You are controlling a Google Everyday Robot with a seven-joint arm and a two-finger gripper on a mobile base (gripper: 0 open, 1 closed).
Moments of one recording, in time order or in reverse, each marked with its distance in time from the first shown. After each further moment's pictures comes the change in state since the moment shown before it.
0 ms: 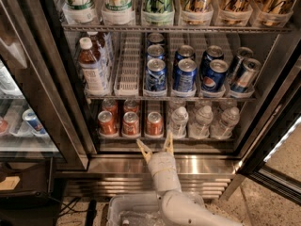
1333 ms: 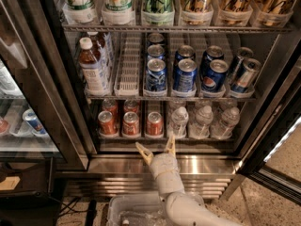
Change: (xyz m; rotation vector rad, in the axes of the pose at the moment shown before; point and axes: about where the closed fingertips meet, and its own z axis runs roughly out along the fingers) arm -0.003 0.000 -0.009 -0.040 0.004 0.011
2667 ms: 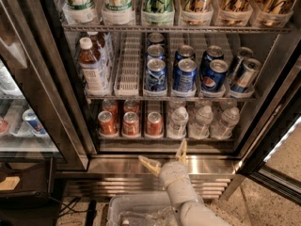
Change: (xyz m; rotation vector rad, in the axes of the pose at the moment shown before) arm 0.005 -0.017 -0.038 -0.057 0.057 -0.027
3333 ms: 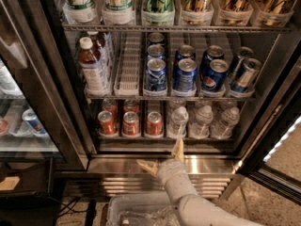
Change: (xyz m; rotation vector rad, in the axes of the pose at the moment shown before) arm -0.004 0.017 0.000 -0.086 0.102 -0.139
